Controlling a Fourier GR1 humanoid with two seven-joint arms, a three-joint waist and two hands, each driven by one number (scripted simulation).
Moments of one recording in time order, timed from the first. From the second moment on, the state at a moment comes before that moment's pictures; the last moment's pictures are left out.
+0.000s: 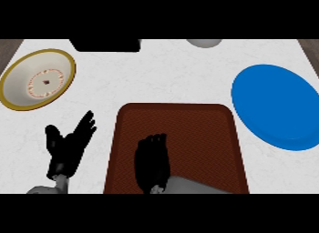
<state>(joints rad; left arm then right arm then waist) -0.01 0.20 -0.16 -1.40 0.21 0.11 0.20 -0.67 -0.01 1.15 -1.22 0.74 0.20 1.05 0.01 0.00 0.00</state>
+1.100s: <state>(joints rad) 0.02 0.16 -0.14 -1.42 0.19 0.13 0.20 -0.89 -0.17 0.65 -0.98 0.90 -0.01 1.14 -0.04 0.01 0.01</state>
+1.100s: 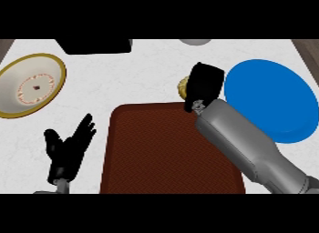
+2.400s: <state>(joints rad) 0.01 0.17 -0.15 -1.44 0.18 0.11 0.19 -0.98 -0.44 0.00 -0.79 1.55 -0.44 1.22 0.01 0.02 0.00</state>
